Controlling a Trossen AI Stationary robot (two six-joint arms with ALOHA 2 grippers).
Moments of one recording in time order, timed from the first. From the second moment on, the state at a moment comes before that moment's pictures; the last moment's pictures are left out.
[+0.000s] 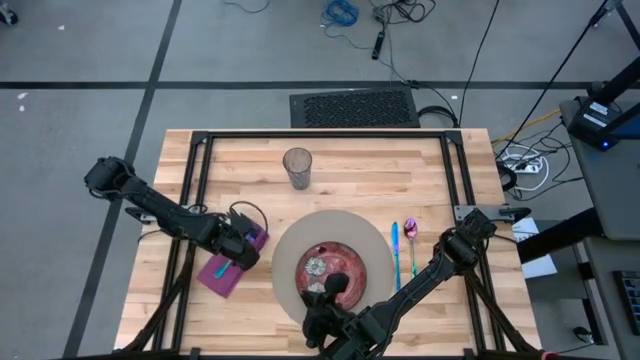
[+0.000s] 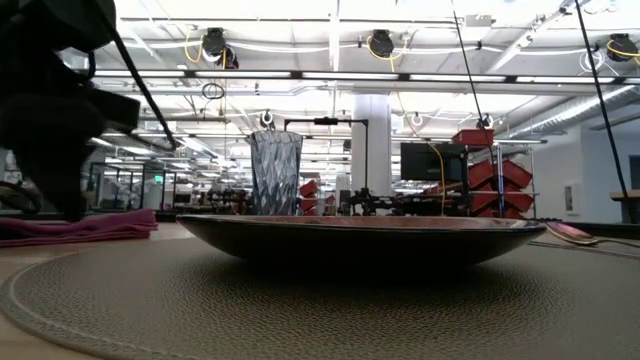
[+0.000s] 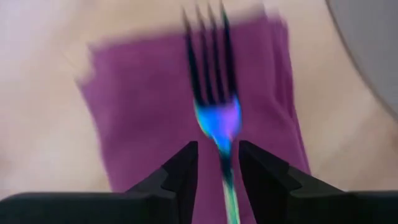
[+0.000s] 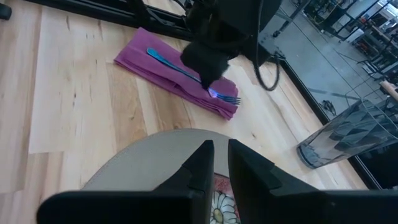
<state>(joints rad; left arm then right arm) -0.43 1.26 0.57 -0.74 -0.27 -1.16 0.67 2.34 2.13 -0.82 1.04 0.46</state>
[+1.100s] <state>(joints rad) -0.49 1.36 0.57 -0.48 -0.16 -1.35 0.69 2.34 2.13 -0.85 1.04 0.45</state>
